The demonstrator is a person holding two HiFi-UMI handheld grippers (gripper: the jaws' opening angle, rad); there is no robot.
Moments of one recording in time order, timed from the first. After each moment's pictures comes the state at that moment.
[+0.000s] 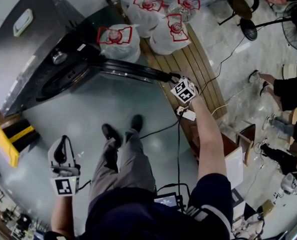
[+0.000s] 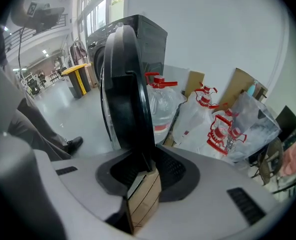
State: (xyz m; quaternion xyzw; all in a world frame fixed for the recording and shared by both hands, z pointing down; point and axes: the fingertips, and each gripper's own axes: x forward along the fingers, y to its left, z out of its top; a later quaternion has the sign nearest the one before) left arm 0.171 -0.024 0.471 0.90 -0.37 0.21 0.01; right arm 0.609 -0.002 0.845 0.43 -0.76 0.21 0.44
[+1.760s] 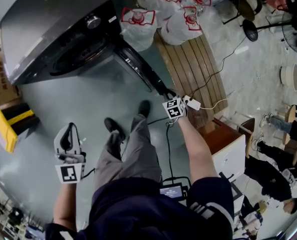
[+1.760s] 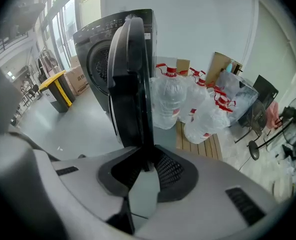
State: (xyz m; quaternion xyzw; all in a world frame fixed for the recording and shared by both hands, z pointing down) left arm 0.015 0.033 0.478 0.90 -0.40 0.18 0.04; right arm 0.401 0.143 0.859 0.54 -0.67 0.31 0.41
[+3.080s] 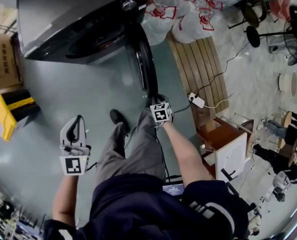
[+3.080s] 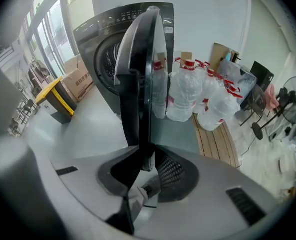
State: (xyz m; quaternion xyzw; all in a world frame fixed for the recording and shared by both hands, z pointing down) left arm -0.107 0.063 0.500 0.90 -0.40 0.17 0.06; right arm 0.201 0.170 0.869 0.56 -0.63 0.38 0.39
